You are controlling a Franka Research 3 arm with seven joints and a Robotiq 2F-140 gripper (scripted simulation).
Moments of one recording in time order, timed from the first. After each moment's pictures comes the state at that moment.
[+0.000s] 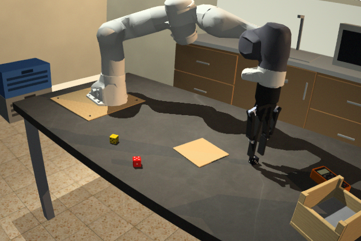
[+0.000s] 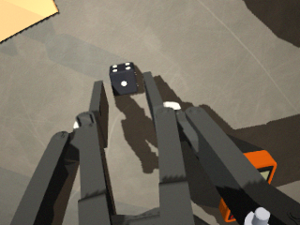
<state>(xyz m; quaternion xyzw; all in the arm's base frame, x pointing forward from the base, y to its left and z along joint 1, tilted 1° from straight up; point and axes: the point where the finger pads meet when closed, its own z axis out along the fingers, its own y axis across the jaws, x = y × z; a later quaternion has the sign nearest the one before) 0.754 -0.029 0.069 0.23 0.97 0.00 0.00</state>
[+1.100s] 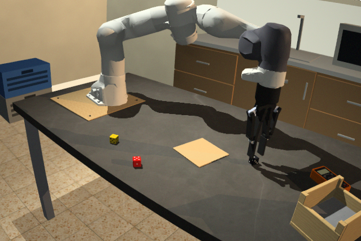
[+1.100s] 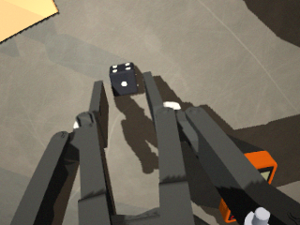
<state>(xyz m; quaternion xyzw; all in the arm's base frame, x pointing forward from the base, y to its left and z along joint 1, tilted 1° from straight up) 0.754 -0.029 0.068 0.23 0.97 0.00 0.00</state>
